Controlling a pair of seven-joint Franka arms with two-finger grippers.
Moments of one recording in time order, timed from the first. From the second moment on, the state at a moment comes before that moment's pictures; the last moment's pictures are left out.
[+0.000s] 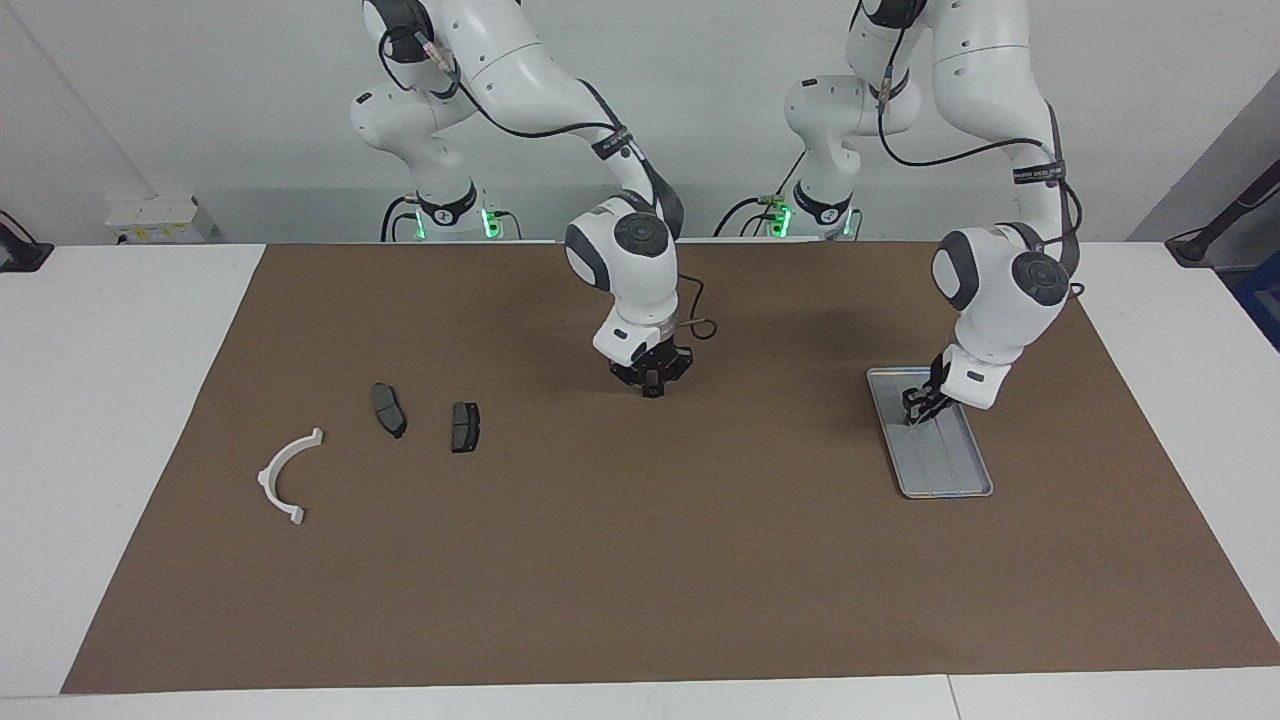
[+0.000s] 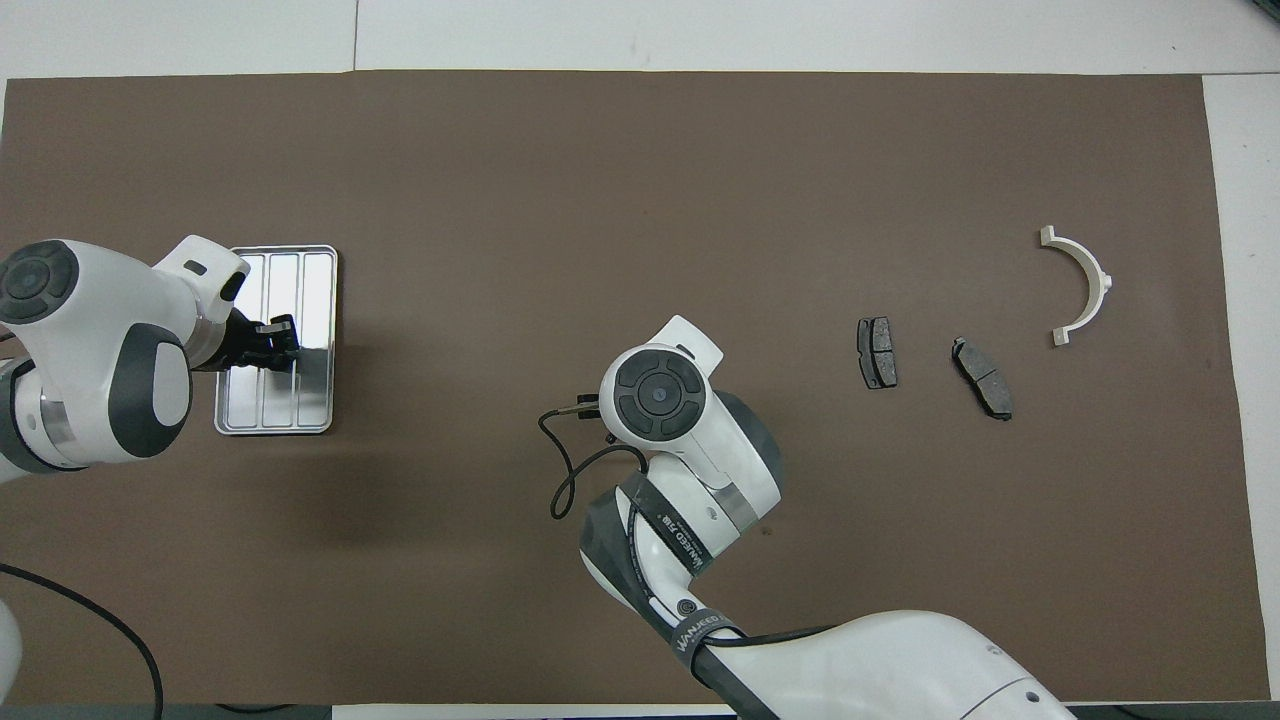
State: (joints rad) left arm -0.06 0.23 0.07 -2.12 -0.04 2.33 -0.19; right arm 0.65 0.42 0.02 -1.90 0.03 2.40 0.60
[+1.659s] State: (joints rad) left arm -0.40 0.20 0.04 -1.94 -0.04 2.16 -0.75; right arm 0.22 0.22 0.00 -1.75 0.02 1.97 0.11
